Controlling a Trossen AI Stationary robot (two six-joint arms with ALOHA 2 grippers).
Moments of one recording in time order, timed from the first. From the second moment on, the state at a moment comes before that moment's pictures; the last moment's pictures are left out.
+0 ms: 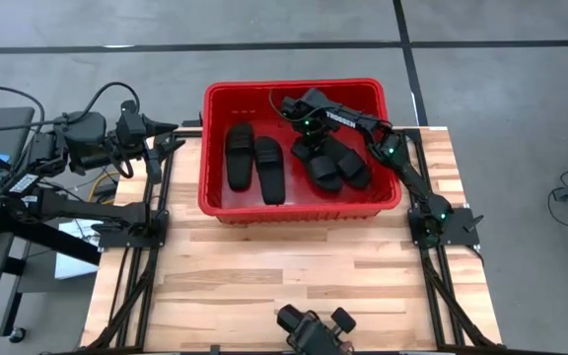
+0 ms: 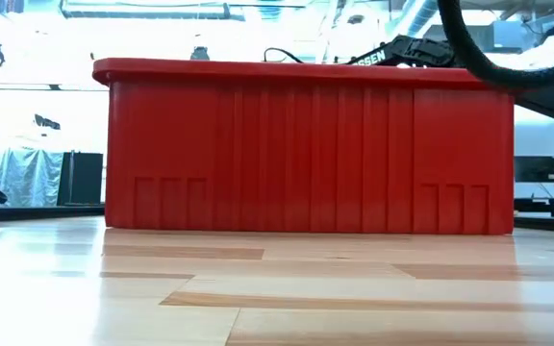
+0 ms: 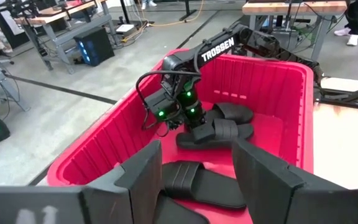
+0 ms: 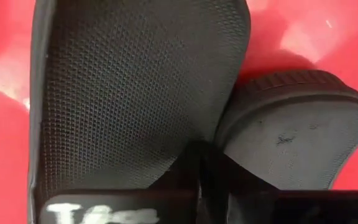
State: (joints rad) left arm 0.19 0.82 1.47 -0.96 -0.32 0.02; right arm -0.64 2.53 2.36 -1.57 0.05 0.18
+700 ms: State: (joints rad) left arm 0.19 0.82 1.47 -0.99 -0.32 0.02; right arm -0.62 2.46 2.35 -1.50 0.02 0.18
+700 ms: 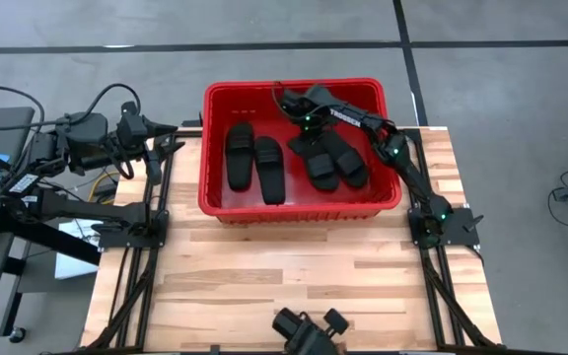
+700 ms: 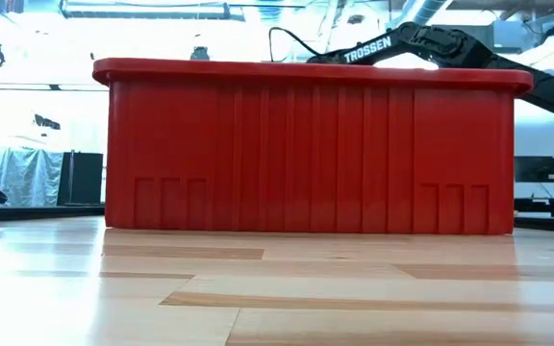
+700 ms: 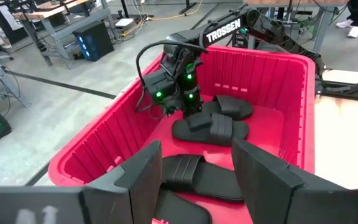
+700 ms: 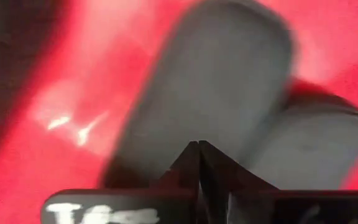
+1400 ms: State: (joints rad) left arm 0.19 0.82 1.47 -0.99 -0.32 0.02; right arm -0.57 2.46 2.35 -1.28 -0.10 0.10
